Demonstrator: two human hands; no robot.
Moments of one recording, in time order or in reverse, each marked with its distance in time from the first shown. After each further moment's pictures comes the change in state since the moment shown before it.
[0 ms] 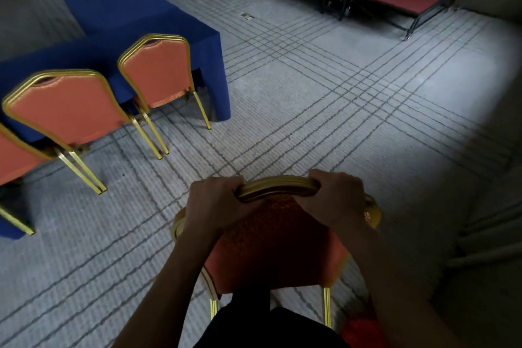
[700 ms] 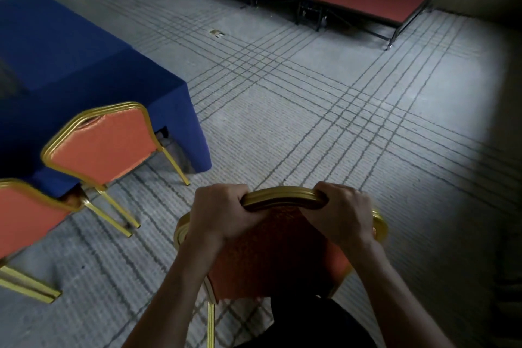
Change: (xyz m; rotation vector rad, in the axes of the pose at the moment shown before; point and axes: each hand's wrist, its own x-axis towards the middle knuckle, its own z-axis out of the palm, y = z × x) left_hand 0.437 -0.136 0.184 -0.147 -0.078 0.086; right_hand 0.400 0.106 0.175 -0.039 0.069 0.126
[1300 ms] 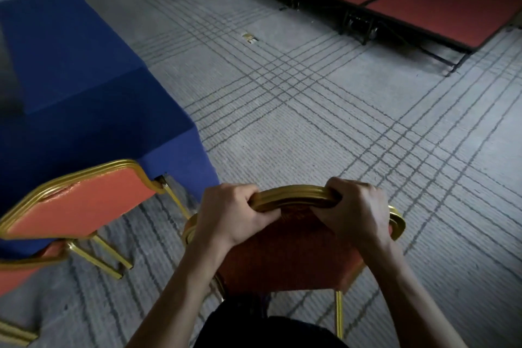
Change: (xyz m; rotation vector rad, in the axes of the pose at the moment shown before) left_hand 0.353 -0.133 0.114 0.039 0.023 -0.166; right_hand 0.392 0.073 0.181 0.047 -0.098 -0.128
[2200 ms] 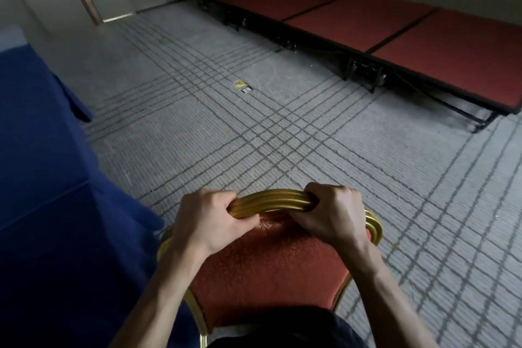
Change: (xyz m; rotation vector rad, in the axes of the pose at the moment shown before) left_hand 0.605 -0.202 0.164 0.042 0.042 0.041; right_hand 0.603 0.111 0.248 0.084 -0.038 0.029
